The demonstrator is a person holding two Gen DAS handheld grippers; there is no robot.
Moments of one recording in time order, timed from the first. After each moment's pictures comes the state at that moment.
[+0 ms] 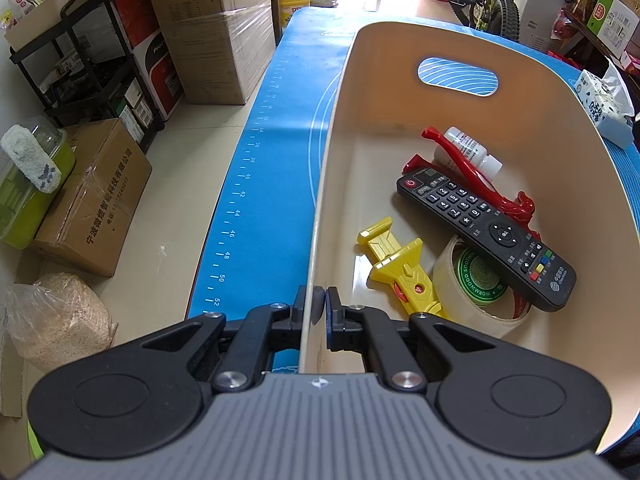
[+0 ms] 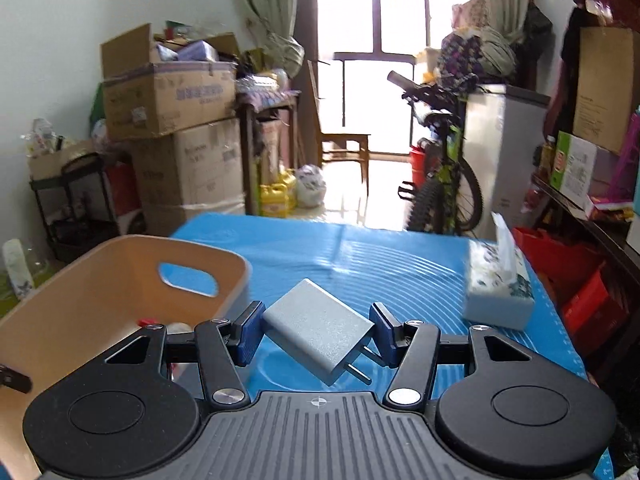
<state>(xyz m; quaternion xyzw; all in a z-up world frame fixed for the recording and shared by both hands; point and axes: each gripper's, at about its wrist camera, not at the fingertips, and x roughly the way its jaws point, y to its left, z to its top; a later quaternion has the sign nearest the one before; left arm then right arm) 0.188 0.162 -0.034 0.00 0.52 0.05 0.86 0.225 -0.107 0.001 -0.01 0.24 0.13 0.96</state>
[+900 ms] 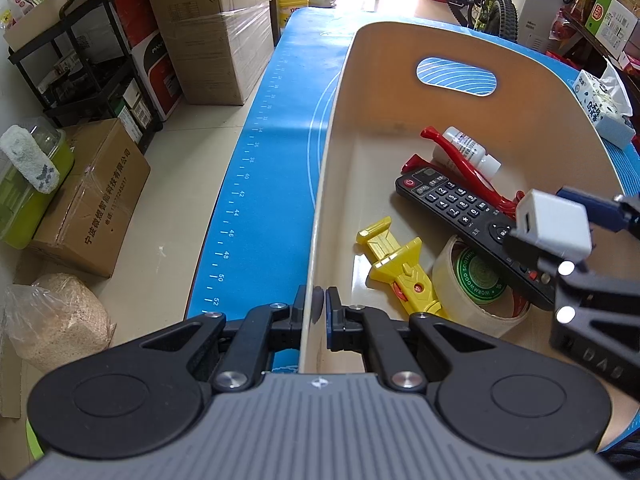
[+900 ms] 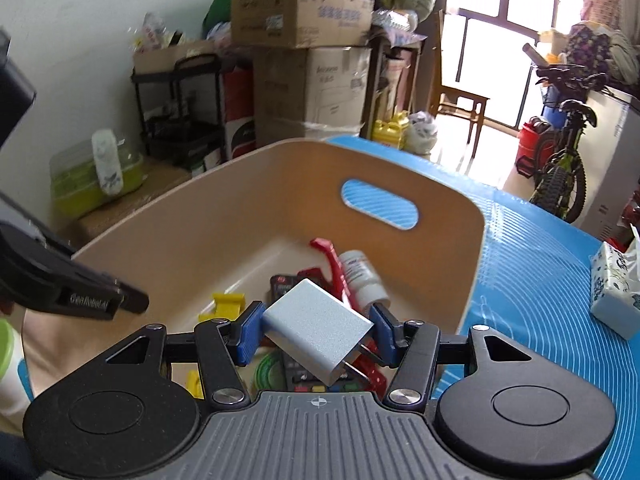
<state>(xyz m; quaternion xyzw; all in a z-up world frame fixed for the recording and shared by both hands) 0.188 0.160 -0.035 0.00 0.52 0.04 0.86 0.202 0.022 -0.029 -0.12 0.34 0.25 0.90</state>
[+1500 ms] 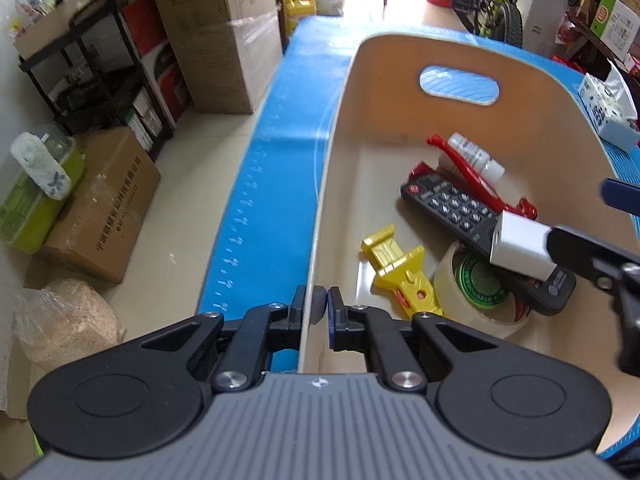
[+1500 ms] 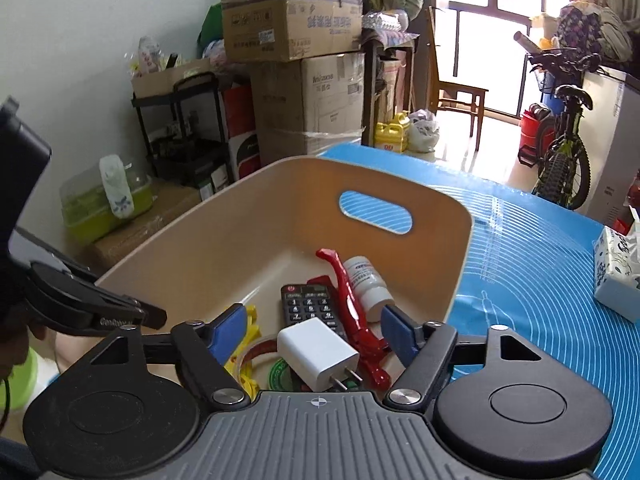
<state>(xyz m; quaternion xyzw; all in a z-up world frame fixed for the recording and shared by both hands) 0.183 0.155 -0.025 0.01 0.50 0.06 0.86 0.197 -0.009 0.000 -0.04 0.33 0.25 0.91</state>
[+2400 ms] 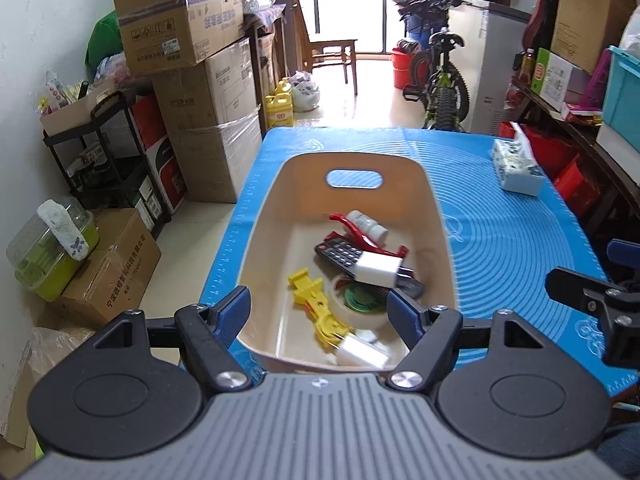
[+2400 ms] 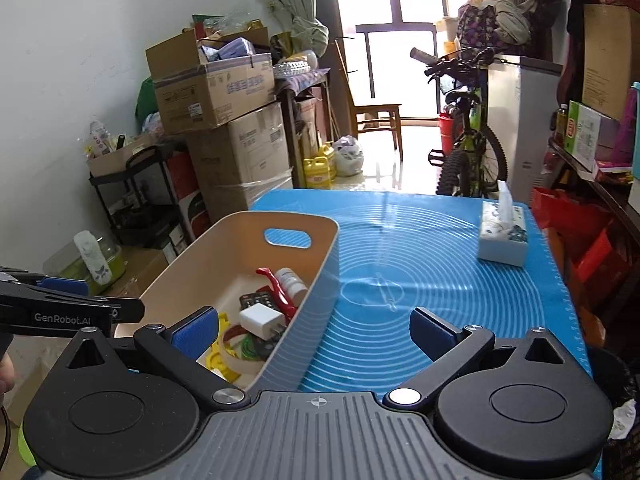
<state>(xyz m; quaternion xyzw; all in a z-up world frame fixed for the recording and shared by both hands) 0.068 0.069 0.074 0.02 0.37 0.04 0.93 0.078 -0.121 0.075 0.03 0.30 0.16 0.94</state>
